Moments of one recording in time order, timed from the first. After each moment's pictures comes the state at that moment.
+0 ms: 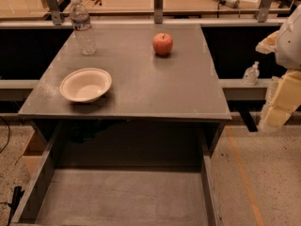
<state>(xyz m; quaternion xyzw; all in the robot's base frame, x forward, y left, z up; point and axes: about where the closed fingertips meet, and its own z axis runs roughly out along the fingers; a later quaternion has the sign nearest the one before) 0.438 -0.217 0.976 -0.60 0.78 -0.03 0.16</state>
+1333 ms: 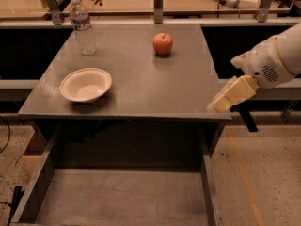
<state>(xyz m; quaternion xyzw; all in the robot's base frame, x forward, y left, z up) 0.518 -0.175 0.917 -0.47 0.81 0.14 0.31</state>
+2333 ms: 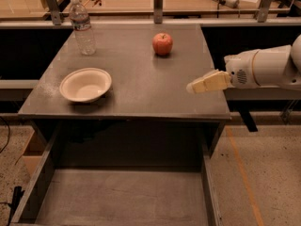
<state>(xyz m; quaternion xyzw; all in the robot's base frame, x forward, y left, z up) 0.609 -0.165 0.891 -0.33 0.81 0.18 0.45</state>
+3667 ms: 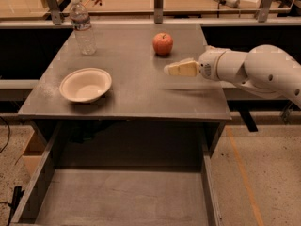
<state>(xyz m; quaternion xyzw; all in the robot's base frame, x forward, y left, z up) 0.705 -0.127 0.882 -0.26 0.76 0.18 0.56</state>
